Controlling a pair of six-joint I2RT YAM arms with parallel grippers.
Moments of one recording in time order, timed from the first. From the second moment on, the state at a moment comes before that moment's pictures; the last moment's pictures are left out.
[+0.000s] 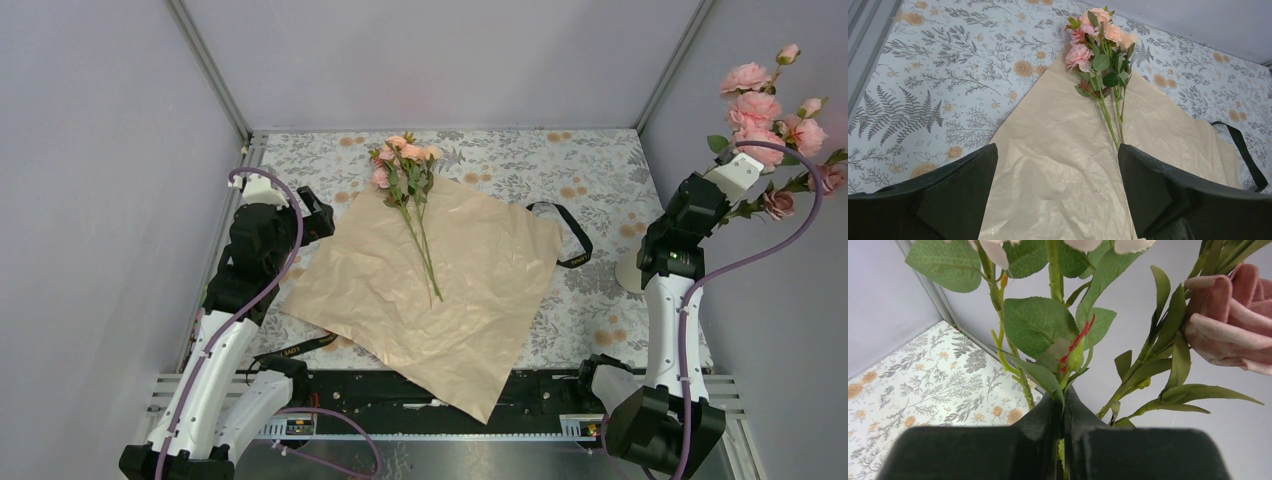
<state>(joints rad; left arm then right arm) -0.20 0.78 0.86 -0.41 -0.14 -0.40 -0.32 0.99 0.88 0.00 0.59 0.03</state>
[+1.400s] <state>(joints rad) -0.20 0.80 0.86 -0.40 -0.06 -0.41 -0.32 0.72 0.89 -0.33 0.23 0.30</state>
